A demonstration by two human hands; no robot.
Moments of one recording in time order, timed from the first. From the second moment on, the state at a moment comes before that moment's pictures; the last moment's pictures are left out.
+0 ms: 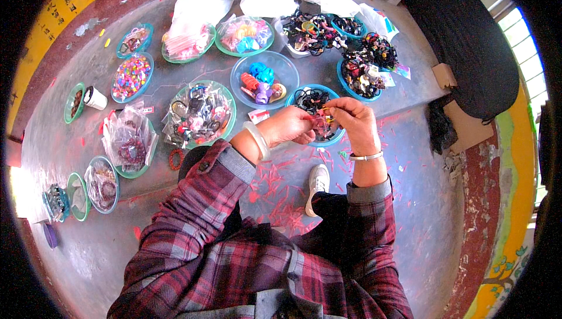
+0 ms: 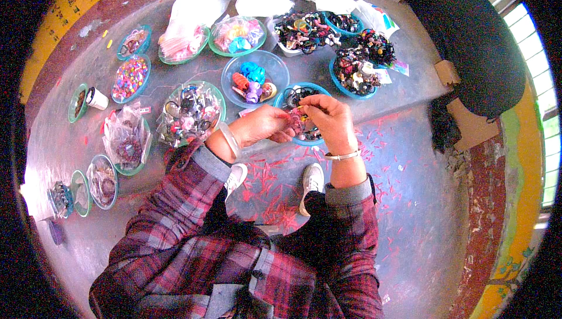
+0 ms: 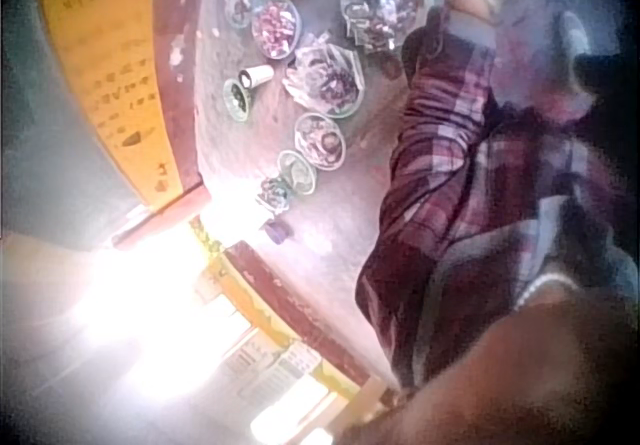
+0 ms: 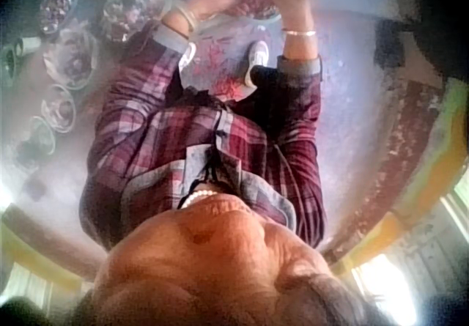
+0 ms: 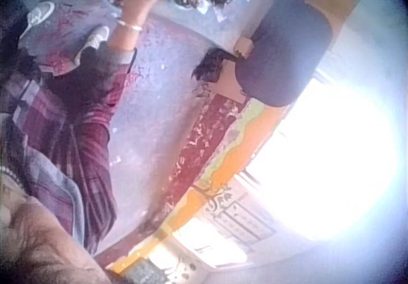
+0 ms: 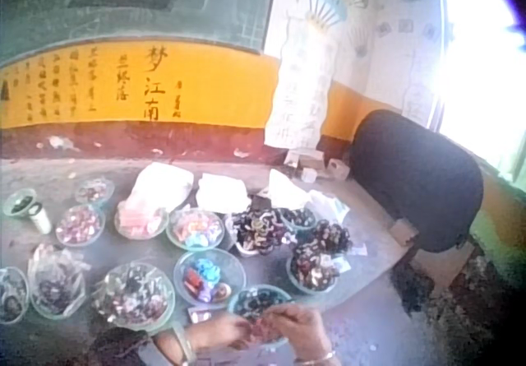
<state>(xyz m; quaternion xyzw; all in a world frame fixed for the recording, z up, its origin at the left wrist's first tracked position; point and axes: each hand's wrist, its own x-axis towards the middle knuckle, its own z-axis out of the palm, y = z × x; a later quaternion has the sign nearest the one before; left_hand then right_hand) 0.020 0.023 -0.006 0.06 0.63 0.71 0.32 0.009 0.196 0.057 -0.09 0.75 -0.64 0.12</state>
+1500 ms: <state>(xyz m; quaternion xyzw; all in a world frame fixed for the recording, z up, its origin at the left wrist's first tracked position) 0.022 0.014 0.011 0.01 0.53 0.76 0.38 0.017 0.184 0.057 -0.33 0.88 -0.33 -0.11</state>
